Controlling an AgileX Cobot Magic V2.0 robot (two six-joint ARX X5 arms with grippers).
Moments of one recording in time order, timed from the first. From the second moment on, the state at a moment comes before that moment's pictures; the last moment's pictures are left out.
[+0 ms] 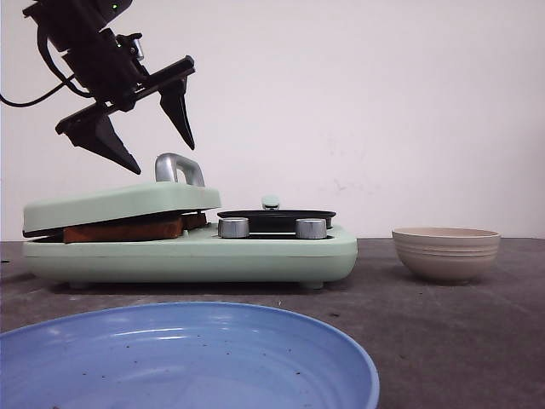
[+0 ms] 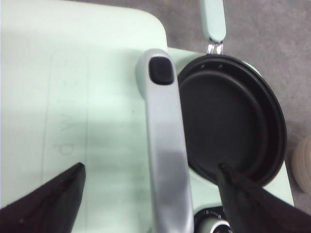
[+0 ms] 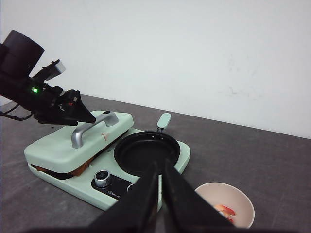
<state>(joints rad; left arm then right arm) -0.28 1.69 1.42 -0.46 0.19 -0.36 0.78 0.41 0.82 -0.49 0.32 0.09</state>
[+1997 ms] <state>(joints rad) -0.42 0.62 1.42 -1.04 0.16 -0.17 -0.09 1.72 0.97 -0.15 -0.47 0.60</state>
